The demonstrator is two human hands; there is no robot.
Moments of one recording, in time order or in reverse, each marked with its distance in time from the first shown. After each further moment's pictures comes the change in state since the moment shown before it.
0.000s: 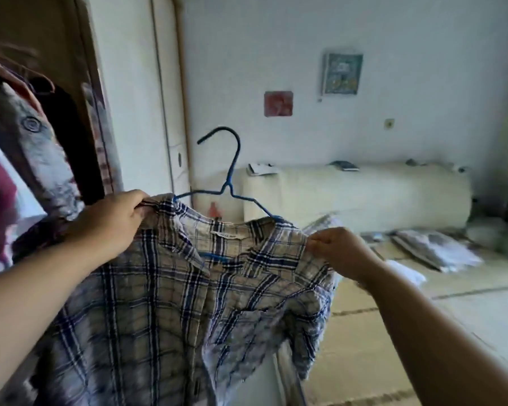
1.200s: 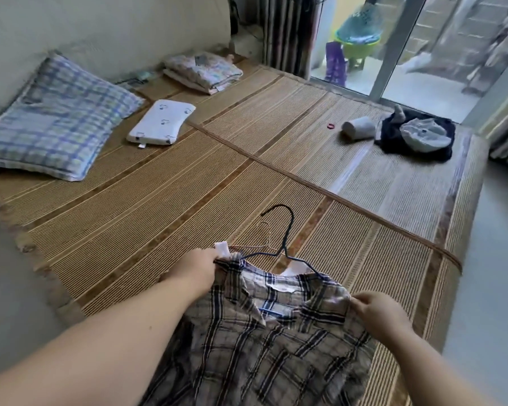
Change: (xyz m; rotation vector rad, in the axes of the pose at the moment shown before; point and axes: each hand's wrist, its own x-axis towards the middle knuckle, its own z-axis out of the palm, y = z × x) left_hand -0.359 0.575 0.494 -0.139 -1.152 0.517; right_hand -0.536 0.515 -0.147 -0.114 0.238 1.412
